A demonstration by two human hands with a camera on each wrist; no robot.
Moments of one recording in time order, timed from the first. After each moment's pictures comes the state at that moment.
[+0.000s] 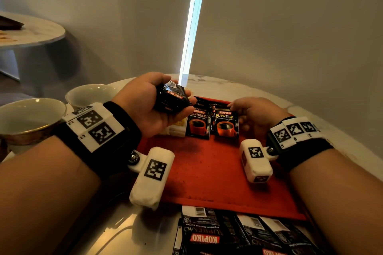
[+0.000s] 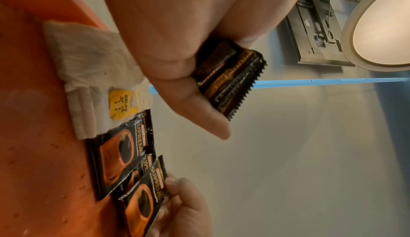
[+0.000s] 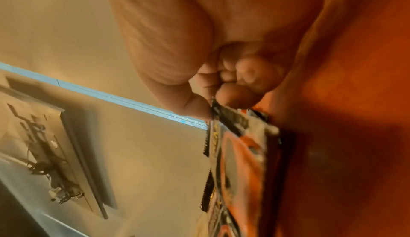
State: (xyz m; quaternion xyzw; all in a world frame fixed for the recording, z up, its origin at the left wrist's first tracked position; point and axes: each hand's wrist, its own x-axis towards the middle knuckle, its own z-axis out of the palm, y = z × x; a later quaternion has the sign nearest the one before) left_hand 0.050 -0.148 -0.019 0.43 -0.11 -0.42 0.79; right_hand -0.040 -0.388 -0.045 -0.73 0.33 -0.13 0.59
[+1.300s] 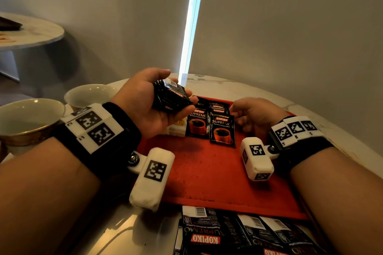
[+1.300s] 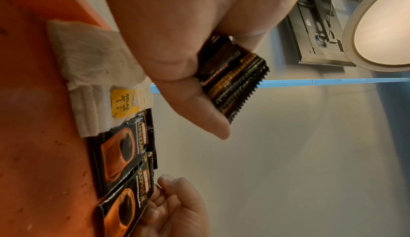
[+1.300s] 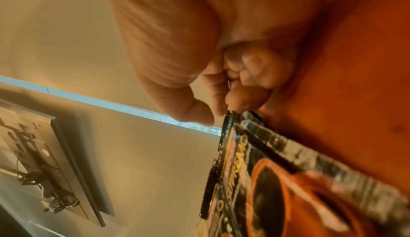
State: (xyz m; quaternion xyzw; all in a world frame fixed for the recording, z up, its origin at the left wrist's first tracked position) left_hand 0.053 -0.148 -0.020 0.41 -0.10 -0.43 0.80; right_hand -0.044 -0.385 -0.041 -0.73 0.34 -0.10 0.58
